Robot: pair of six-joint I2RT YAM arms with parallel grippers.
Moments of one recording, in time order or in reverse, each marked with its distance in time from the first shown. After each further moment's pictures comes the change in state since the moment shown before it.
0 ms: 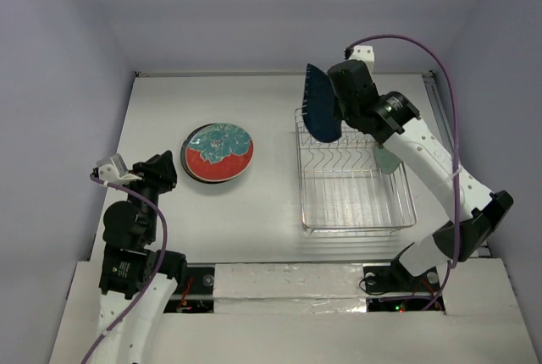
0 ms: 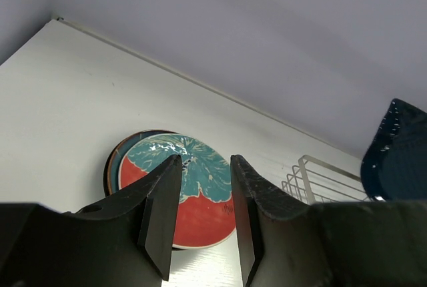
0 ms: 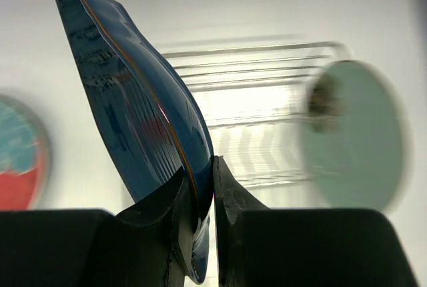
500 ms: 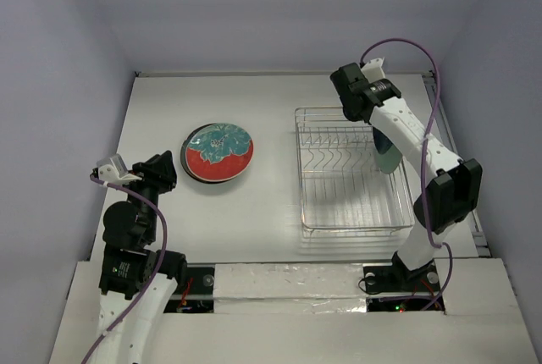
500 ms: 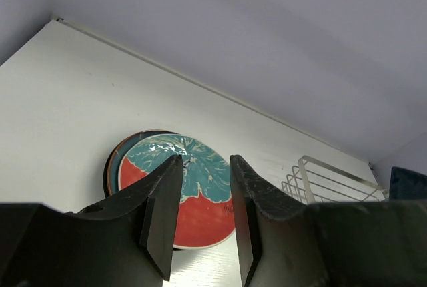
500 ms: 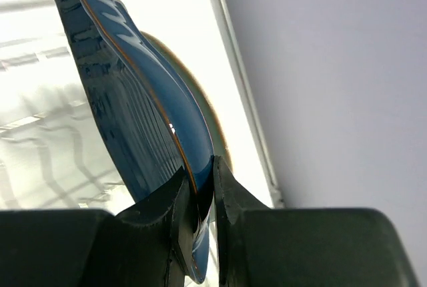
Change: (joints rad) left arm 0.000 -0.001 0.000 0.000 0.000 0.000; right arm -0.206 0.195 -0.074 -0.194 0.352 -0.109
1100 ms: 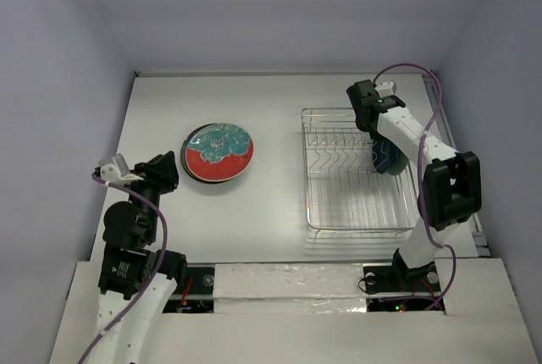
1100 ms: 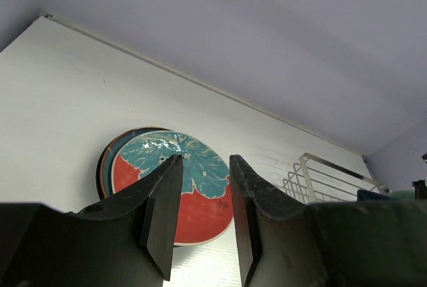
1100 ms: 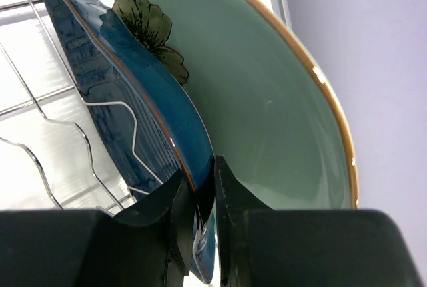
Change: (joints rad) left arm -0.031 0.000 0.000 0.000 0.000 0.000; right arm -0.139 0.002 -0.262 0.214 -0.181 0.004
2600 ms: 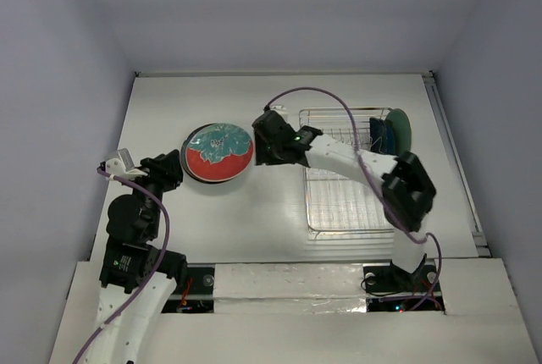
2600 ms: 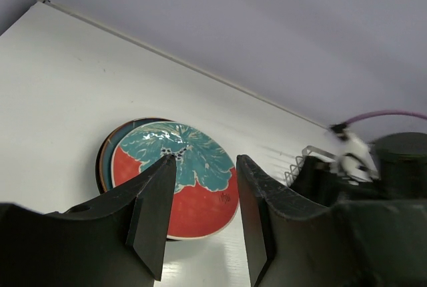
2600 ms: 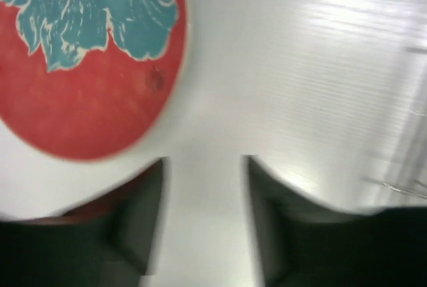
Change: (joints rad) left arm -0.008 0.047 0.000 0.000 0.000 -0.006; right arm 0.586 0.232 0.159 0.396 -0.603 0.375
